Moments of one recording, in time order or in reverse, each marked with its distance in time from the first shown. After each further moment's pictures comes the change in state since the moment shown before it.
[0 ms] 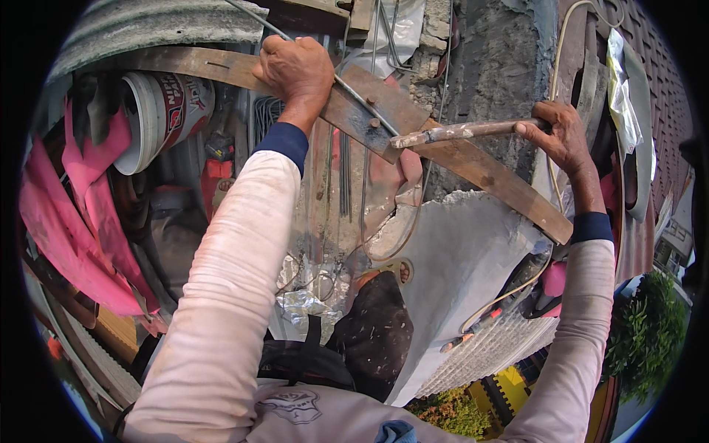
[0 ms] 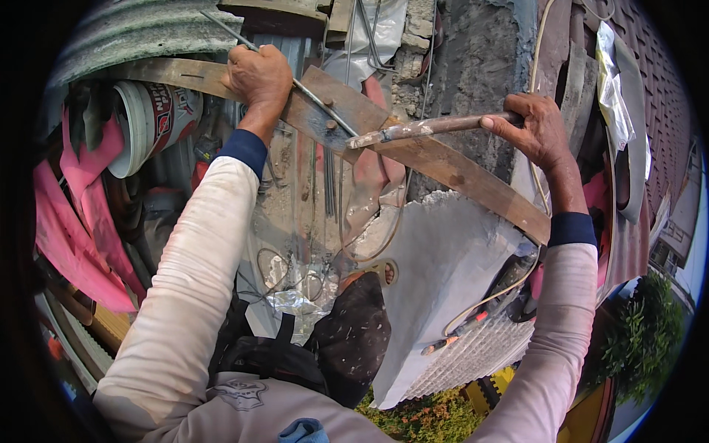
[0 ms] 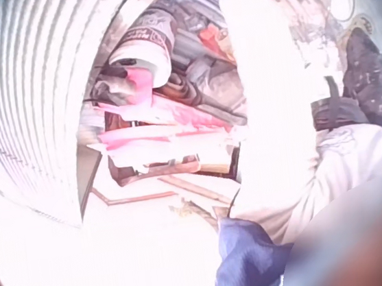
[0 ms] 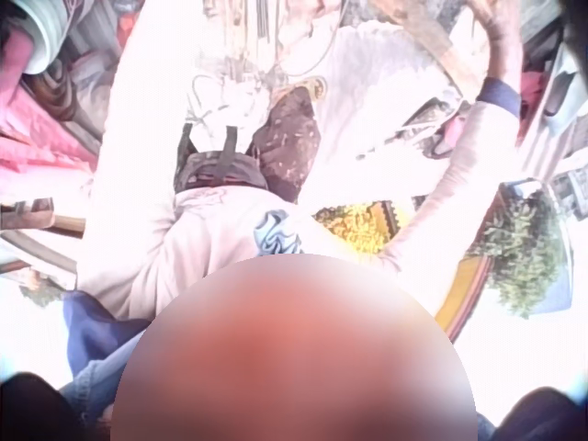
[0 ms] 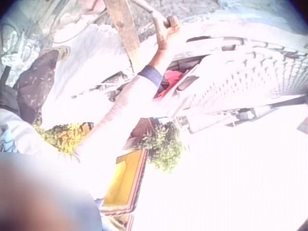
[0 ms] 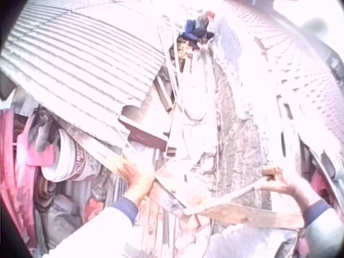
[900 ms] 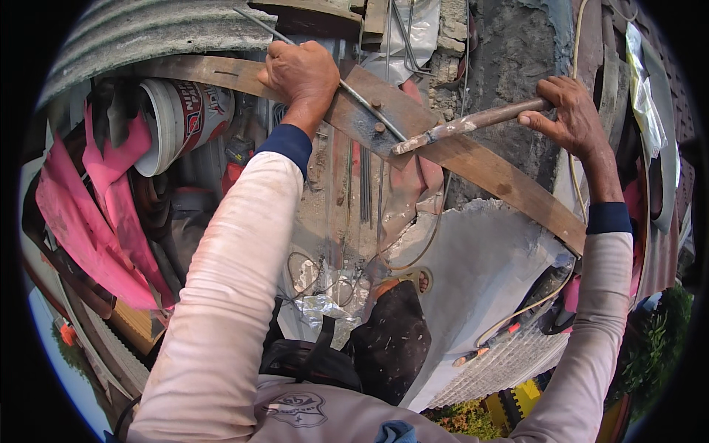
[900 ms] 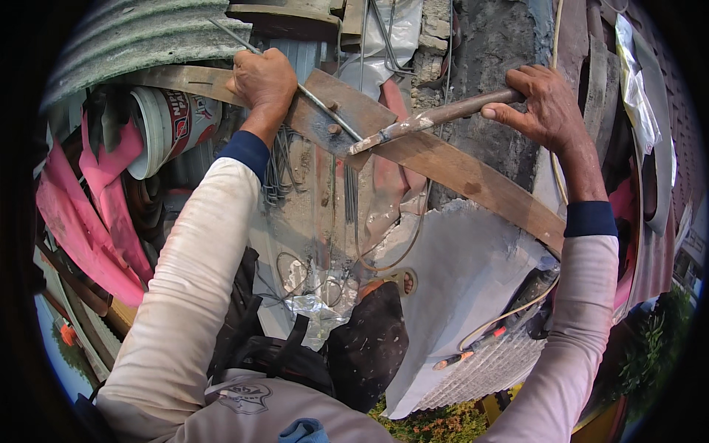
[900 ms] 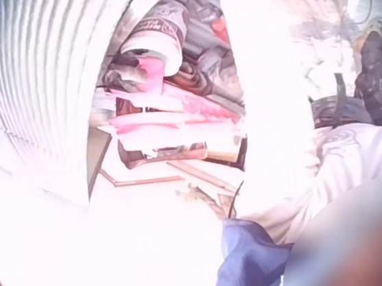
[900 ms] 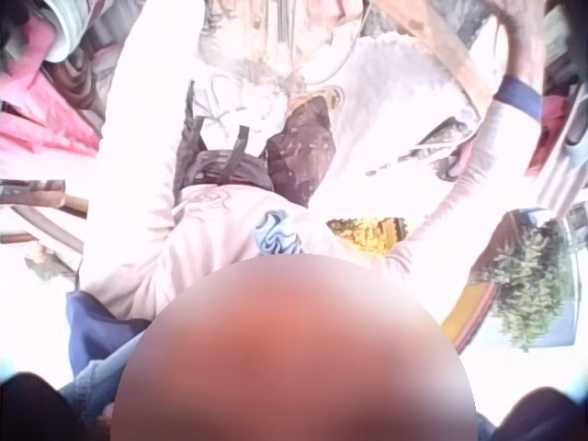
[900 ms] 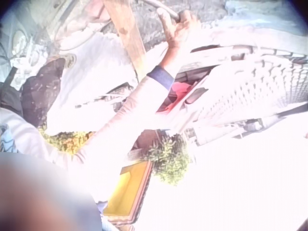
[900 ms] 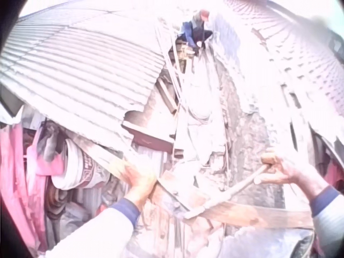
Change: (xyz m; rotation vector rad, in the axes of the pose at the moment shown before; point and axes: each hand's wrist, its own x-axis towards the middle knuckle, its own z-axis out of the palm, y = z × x) left_hand 0.004 -0.002 -0.001 0.130 -0.086 -0.013; right_hand 0.026 0.011 0.020 -0.190 0.118 -0.186
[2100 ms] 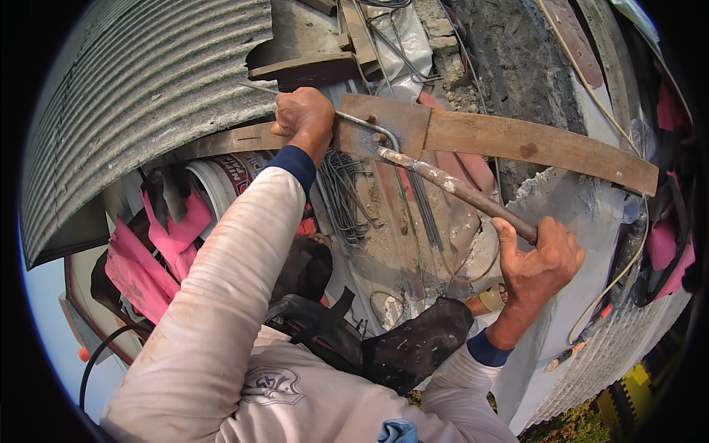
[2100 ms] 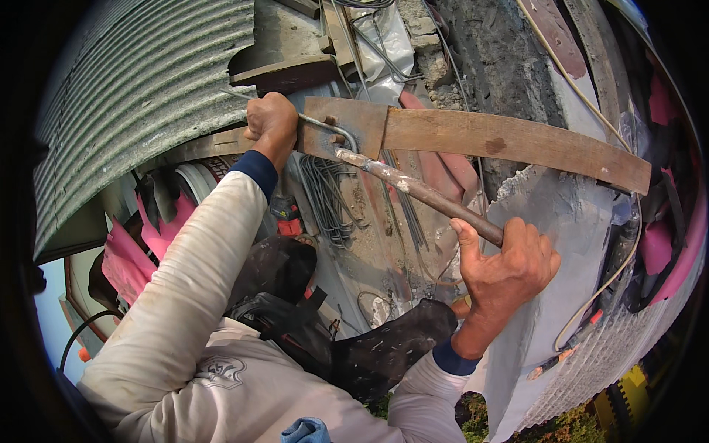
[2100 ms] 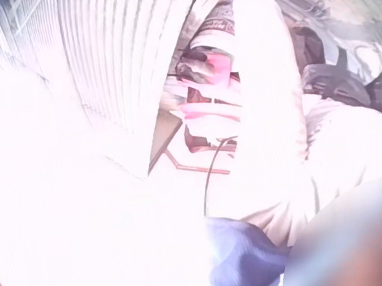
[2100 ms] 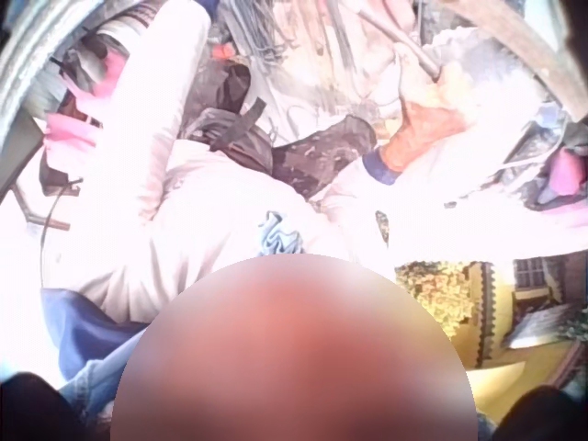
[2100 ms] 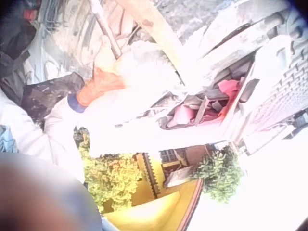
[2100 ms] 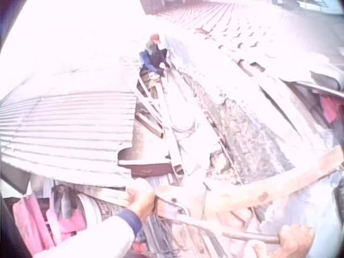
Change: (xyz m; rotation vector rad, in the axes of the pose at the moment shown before) left_hand 0.026 0.005 0.033 0.257 -0.068 -0.173; right_hand -0.160 -0.285 0.059 -0.064 0.464 1.037
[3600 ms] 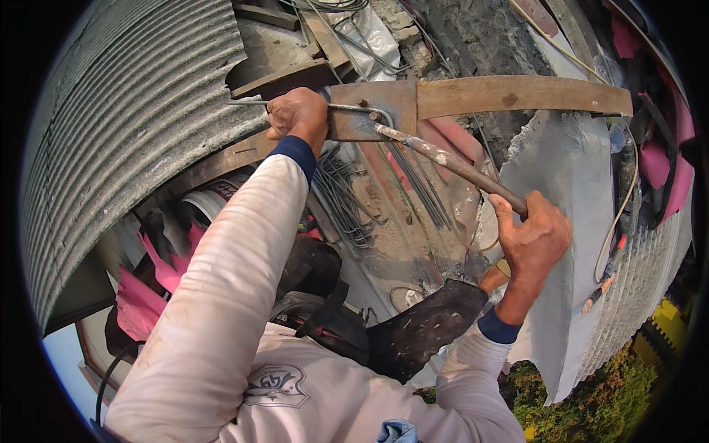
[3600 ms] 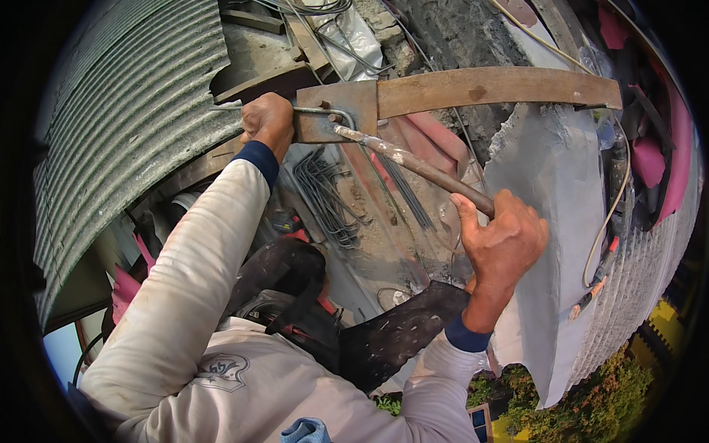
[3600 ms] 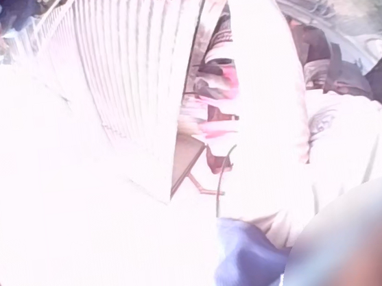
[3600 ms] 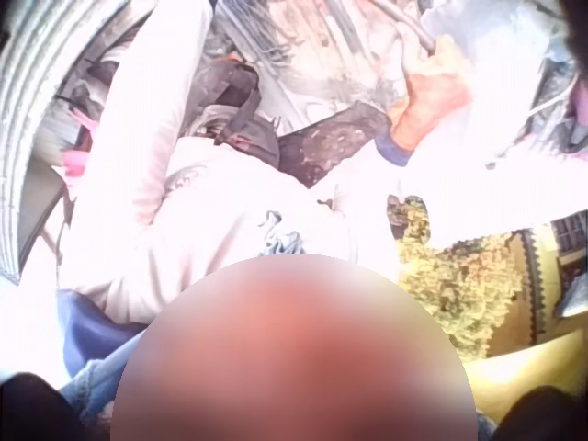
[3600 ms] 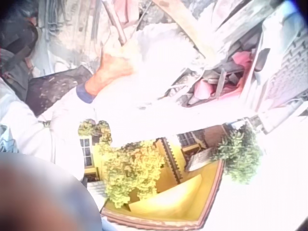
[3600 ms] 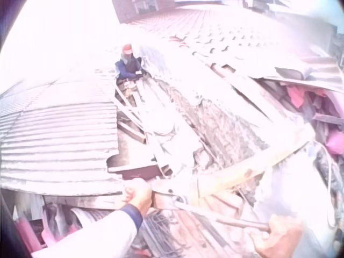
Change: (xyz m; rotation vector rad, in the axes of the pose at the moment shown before) left_hand -0.002 0.010 0.010 0.025 -0.085 -0.117; right_hand -0.056 -0.031 -0.024 -0.081 -0.054 0.159
